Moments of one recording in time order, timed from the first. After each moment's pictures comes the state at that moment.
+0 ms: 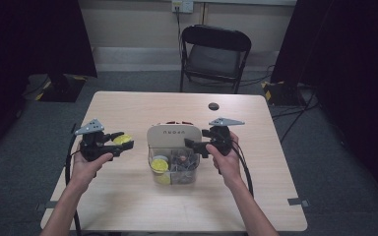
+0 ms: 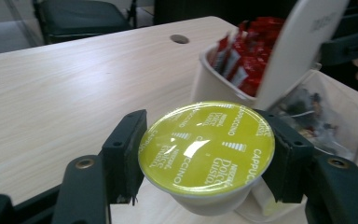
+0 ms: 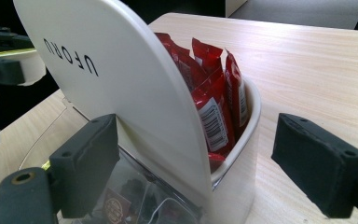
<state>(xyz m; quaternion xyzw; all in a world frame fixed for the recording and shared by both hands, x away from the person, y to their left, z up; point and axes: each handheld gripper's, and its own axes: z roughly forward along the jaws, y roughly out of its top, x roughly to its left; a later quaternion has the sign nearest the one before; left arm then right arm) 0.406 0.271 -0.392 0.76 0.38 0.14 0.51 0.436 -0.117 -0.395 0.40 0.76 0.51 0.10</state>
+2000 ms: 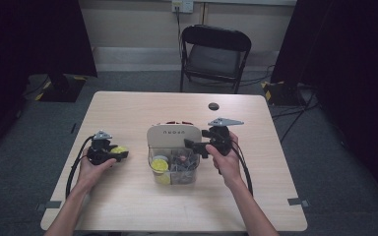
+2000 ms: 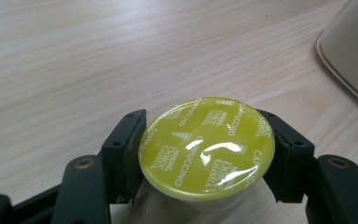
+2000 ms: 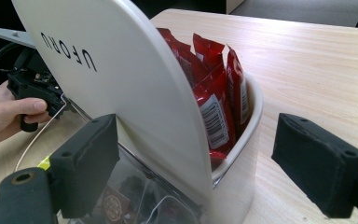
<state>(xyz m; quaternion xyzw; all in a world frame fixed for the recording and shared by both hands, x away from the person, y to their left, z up) 0.448 0.289 -0.490 0.79 0.47 0.14 0.37 0.436 -0.116 -0.395 0.40 0.76 0.50 0.10</state>
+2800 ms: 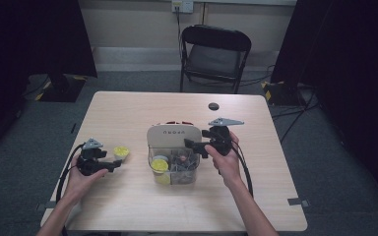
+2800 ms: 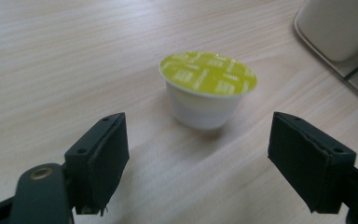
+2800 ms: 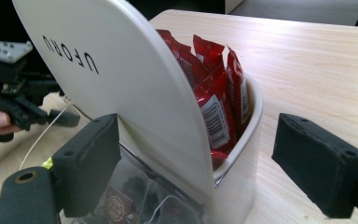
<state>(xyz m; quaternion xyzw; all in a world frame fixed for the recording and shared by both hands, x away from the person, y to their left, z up) 0.403 0.305 -0.483 0.78 0.47 0.16 0.37 0.436 -0.116 -0.394 0.41 0.76 0.50 0.10</state>
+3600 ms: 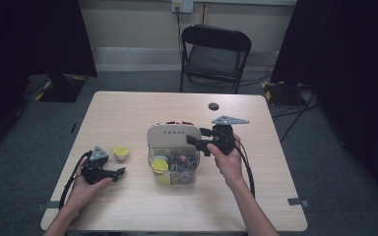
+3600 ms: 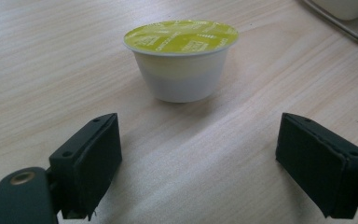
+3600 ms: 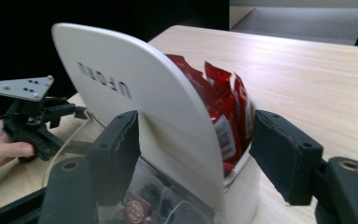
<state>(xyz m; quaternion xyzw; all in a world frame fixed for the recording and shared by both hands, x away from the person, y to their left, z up) 0.394 0.292 -0.502 0.80 0.44 0.19 0.35 0.426 -0.121 -0.377 0.39 0.75 0.53 0.10</state>
